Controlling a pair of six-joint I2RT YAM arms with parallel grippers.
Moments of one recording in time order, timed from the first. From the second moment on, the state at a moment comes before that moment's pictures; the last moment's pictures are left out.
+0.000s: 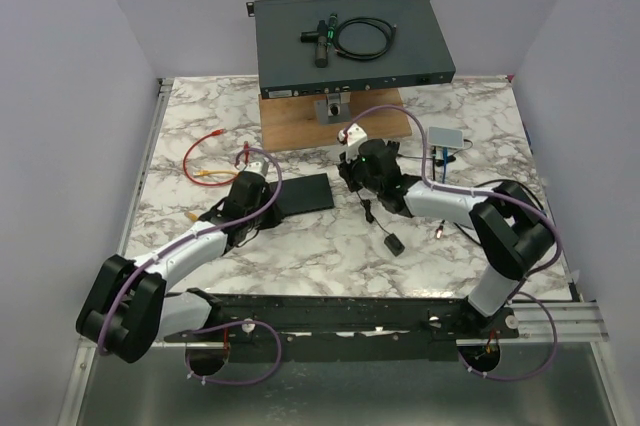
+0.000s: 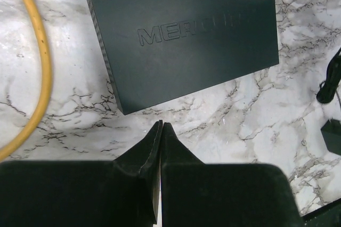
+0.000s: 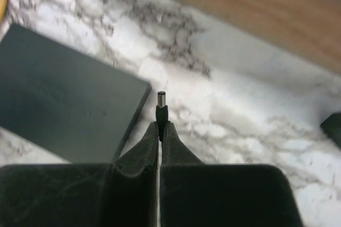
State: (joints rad) left arm -0.46 1.19 0.51 -0.06 0.04 -0.60; right arm 0.70 1.70 0.90 0.29 0.04 0.02
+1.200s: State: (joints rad) left arm -0.46 1.31 0.52 -0.11 0.12 -0.62; right arm 0.69 1.99 1.08 0.30 -0.15 -0.07
